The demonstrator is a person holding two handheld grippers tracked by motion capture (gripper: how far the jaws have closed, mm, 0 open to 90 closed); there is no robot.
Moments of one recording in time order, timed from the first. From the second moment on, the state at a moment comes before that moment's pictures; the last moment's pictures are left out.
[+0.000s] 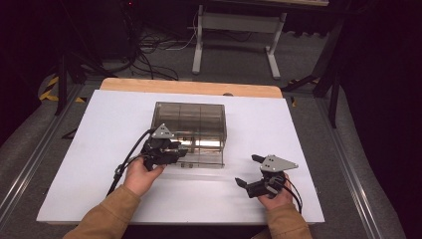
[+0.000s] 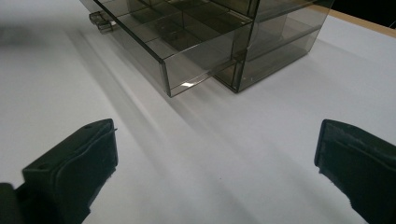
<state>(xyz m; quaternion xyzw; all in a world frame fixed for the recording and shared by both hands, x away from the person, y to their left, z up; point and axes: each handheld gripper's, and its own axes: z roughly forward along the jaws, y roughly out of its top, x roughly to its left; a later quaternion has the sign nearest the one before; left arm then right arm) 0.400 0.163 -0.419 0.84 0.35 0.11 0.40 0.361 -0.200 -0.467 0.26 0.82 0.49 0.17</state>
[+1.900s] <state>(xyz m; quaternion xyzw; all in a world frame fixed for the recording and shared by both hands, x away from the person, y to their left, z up) 0.389 0.164 -0.406 0.85 0.32 0.11 0.40 0.354 -0.199 -0.464 0.25 0.83 0.47 0.17</state>
